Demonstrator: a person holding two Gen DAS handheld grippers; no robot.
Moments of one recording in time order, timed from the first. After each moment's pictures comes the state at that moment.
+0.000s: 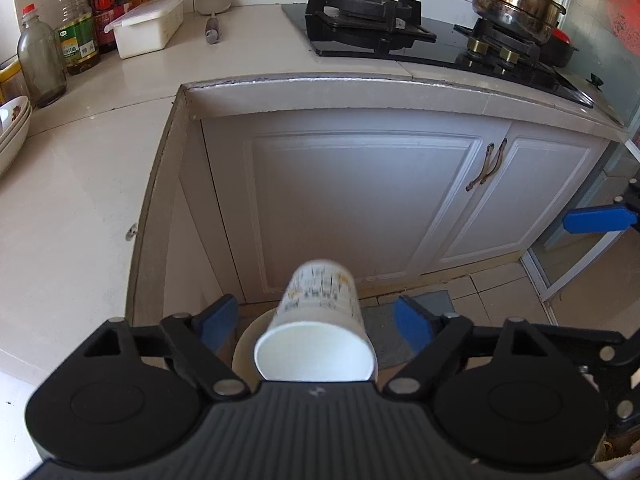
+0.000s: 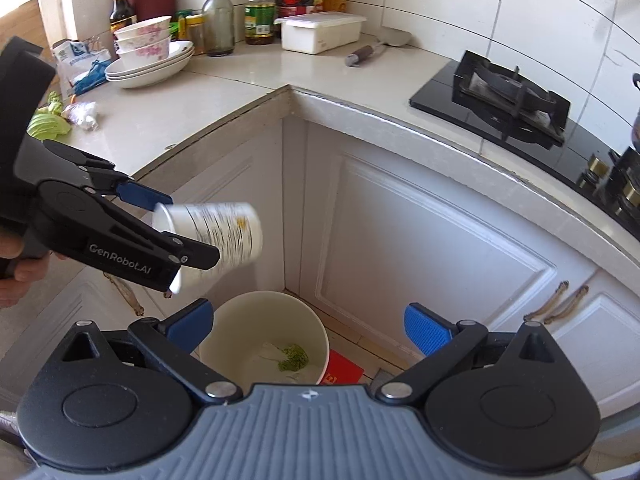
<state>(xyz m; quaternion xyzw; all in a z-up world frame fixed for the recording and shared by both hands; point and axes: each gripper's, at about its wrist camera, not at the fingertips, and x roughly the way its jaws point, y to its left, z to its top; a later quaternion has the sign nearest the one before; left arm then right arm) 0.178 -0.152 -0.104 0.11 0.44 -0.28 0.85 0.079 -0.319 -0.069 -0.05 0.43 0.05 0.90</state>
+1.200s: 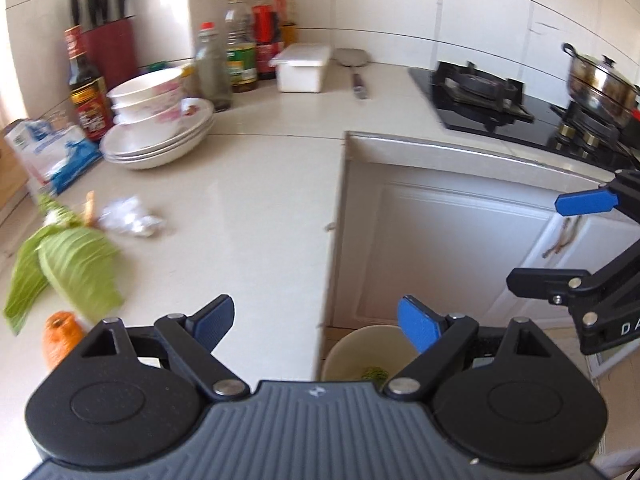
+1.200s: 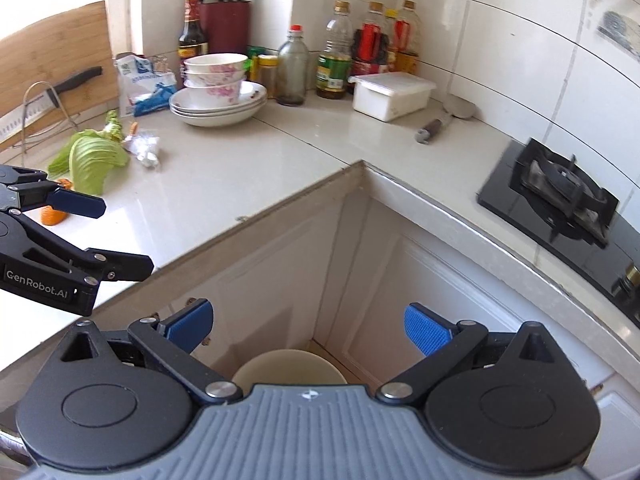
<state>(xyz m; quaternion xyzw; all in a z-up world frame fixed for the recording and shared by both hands) 0.130 -0.043 -0.041 0.06 0.38 -0.12 0.91 0.121 -0.250 -0.025 -0.11 0.37 0.15 0.91</state>
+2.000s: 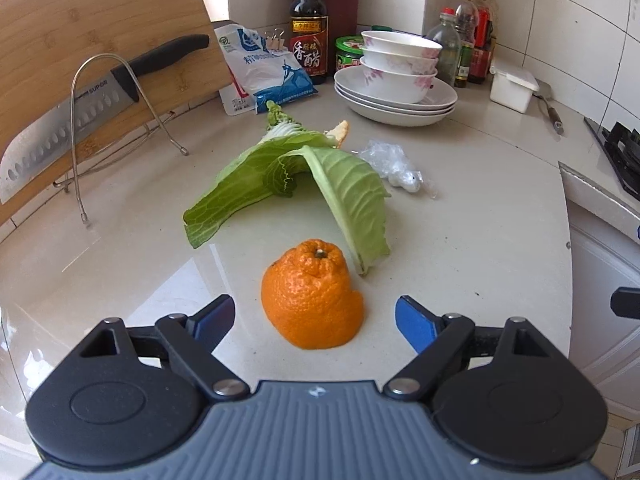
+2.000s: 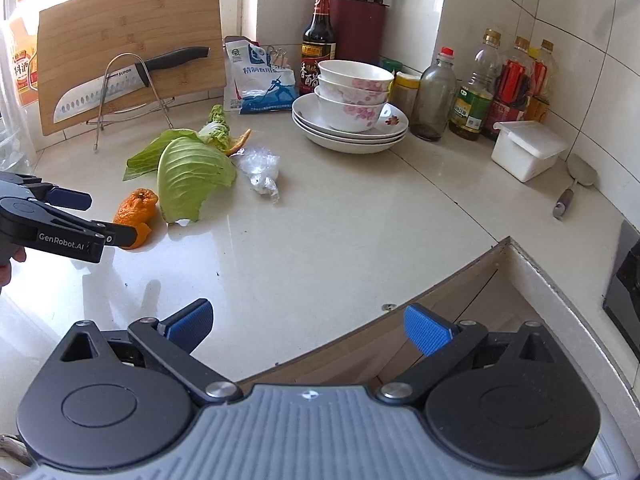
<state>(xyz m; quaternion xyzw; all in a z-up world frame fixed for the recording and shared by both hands) 0.139 0.117 -0.069 -0.04 0.40 0.08 0.91 0.175 -0.131 -0.032 -0.16 0.37 0.28 0.87</state>
